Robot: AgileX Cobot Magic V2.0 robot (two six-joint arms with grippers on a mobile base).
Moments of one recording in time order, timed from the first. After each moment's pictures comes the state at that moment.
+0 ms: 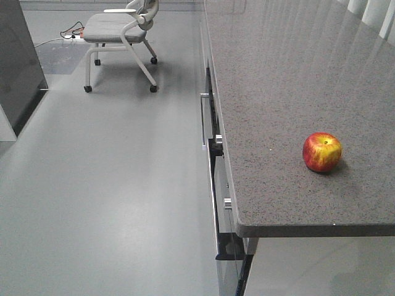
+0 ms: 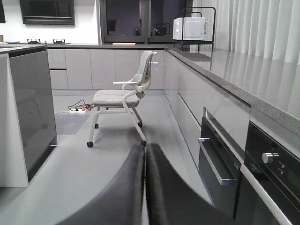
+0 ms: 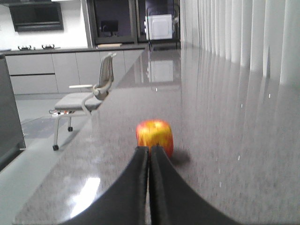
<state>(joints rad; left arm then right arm) 0.01 -0.01 0.03 -0.05 0.05 -0.01 0.03 -0.01 -0.07 0.06 0.12 -0.04</state>
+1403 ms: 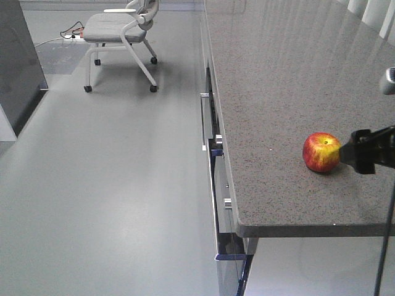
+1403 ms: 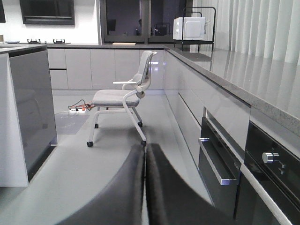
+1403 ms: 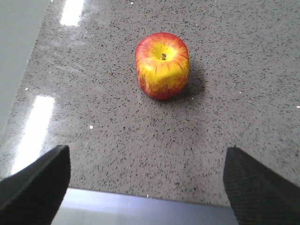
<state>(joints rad) 0.01 -0.01 0.03 -0.05 0.05 -0.01 0.03 1.20 -1.02 0.04 0.76 -0.13</state>
